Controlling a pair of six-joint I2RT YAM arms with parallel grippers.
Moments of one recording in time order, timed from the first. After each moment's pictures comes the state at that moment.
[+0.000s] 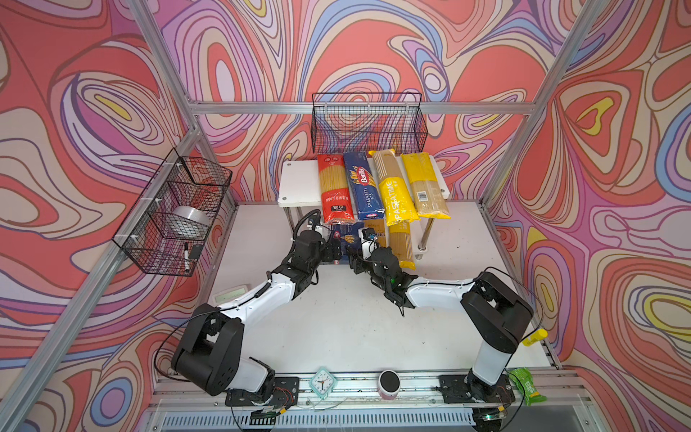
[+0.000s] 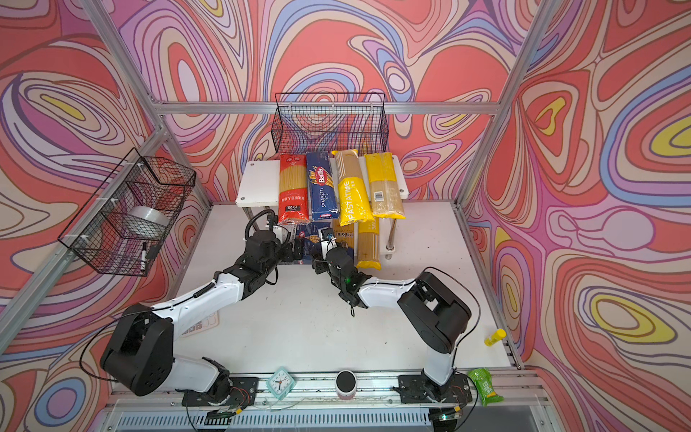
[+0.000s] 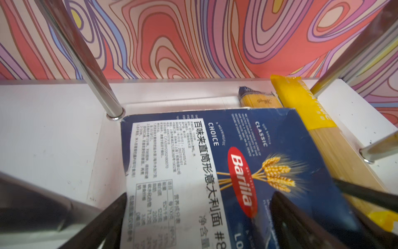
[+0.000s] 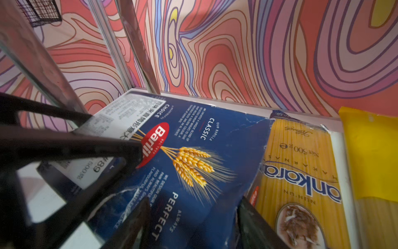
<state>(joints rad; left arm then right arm) -0.47 1.45 0.90 0.13 -0.20 -0.26 0.79 1.82 0.98 0.60 0.25 0.19</state>
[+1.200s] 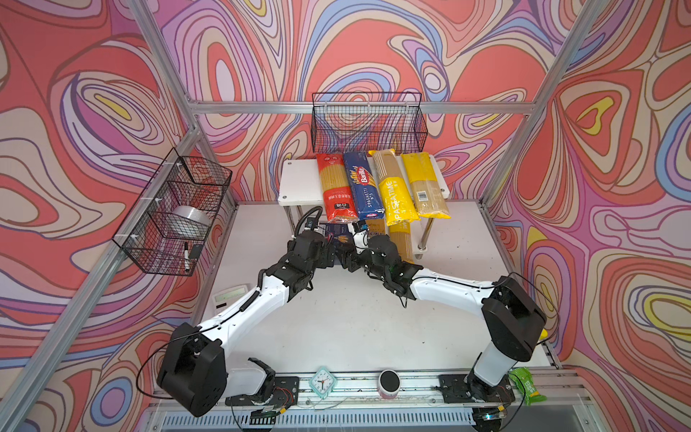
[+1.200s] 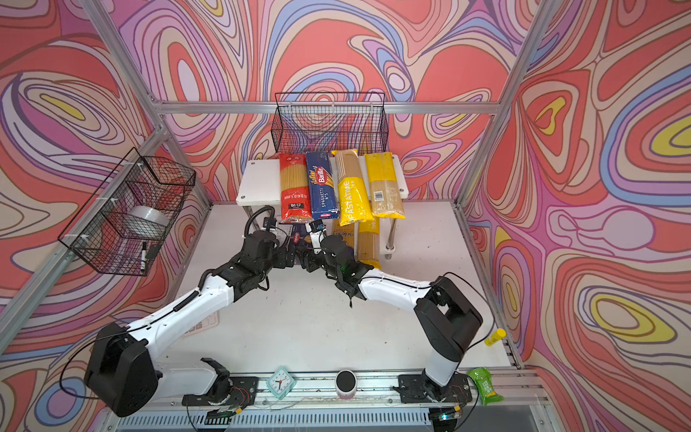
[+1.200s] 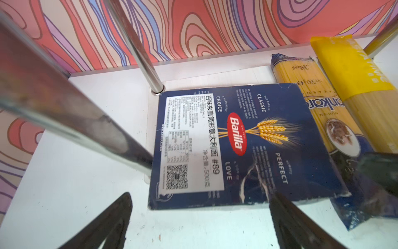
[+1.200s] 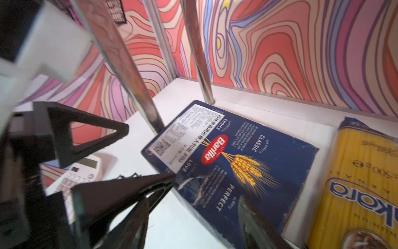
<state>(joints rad) -0.51 1.29 0.92 -0.23 -0.38 -0.22 0.81 1.68 1.09 0.32 -0.01 0.25</state>
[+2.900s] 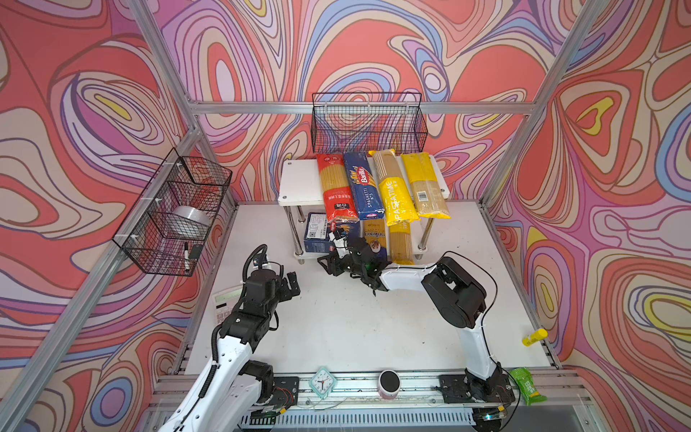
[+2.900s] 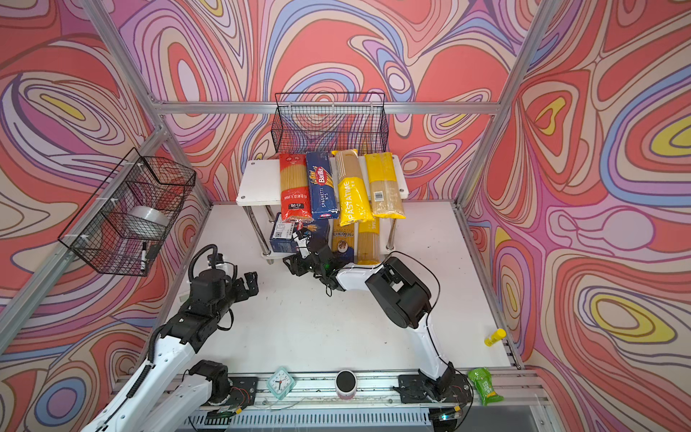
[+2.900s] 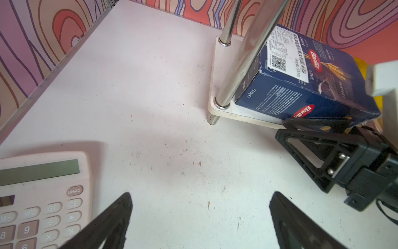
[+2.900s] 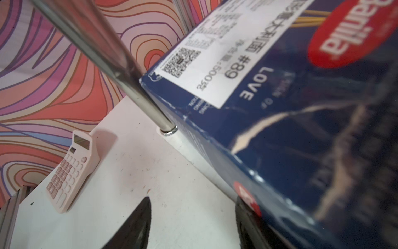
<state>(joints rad) -0.22 0.74 0.53 -0.38 -0.19 -0.41 0.76 2.14 1.33 0.42 -0.21 0.34</state>
